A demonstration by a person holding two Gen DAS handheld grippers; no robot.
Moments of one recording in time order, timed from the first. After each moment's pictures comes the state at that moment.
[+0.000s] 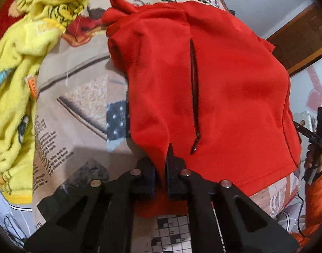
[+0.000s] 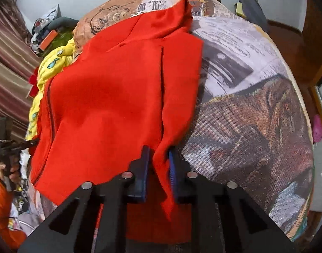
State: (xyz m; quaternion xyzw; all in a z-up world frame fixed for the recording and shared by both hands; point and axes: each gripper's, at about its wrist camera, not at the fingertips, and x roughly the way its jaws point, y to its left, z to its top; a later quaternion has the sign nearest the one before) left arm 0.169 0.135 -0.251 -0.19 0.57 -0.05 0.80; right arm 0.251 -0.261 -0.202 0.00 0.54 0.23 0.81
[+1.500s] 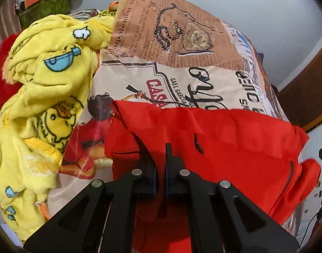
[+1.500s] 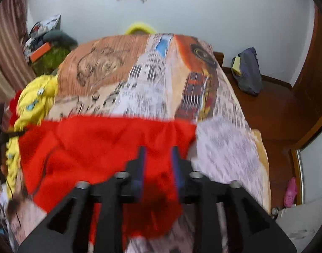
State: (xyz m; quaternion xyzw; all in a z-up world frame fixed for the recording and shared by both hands) left arm 0.364 0.196 -0.215 -0.19 0.49 0.06 0.85; right arm 0.367 -0.223 -0.128 -0.07 0.41 0.20 0.89
